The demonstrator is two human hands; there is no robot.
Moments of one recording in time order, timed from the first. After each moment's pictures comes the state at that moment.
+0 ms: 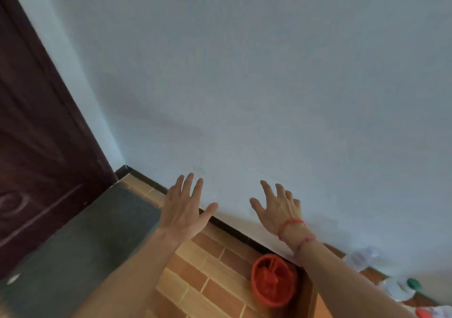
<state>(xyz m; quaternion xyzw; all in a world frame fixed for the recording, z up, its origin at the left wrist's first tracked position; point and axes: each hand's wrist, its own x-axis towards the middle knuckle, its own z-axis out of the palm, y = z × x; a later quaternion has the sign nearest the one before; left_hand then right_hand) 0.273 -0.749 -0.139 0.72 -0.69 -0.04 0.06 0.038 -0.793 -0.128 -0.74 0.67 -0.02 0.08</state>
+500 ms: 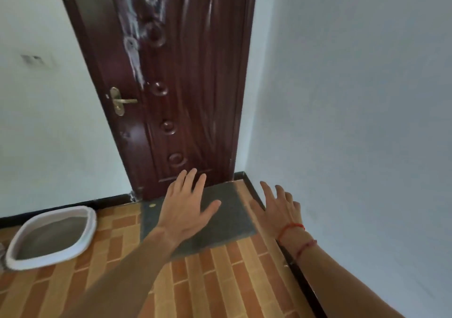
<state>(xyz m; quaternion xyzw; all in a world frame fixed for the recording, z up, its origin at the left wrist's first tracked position) 0.445 -0.538 -0.068 0.90 -0.41 0.07 0.11 0.300 -0.724 -0.074 -0.93 0.35 -0.06 0.07</state>
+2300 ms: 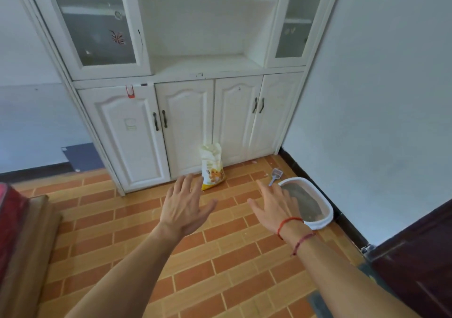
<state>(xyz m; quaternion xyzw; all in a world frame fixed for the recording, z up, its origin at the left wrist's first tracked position) 0.358 -0.013 -0.126 0.93 0.34 0.11 0.06 0.541 -0.171 -0.109 -0.91 -0.40 0.05 0.05</state>
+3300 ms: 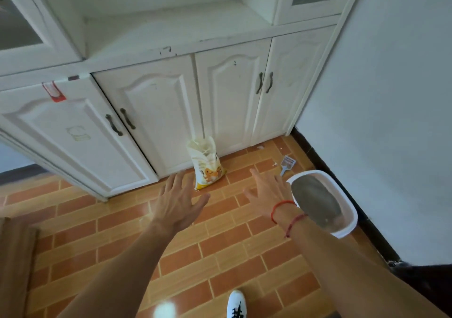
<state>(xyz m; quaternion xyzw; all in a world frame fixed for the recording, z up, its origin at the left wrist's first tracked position) 0.655 0.220 -0.208 0.92 0.37 0.01 0.11 0.854 0.078 -0.201 -0.90 -0.41 0.17 0.04</state>
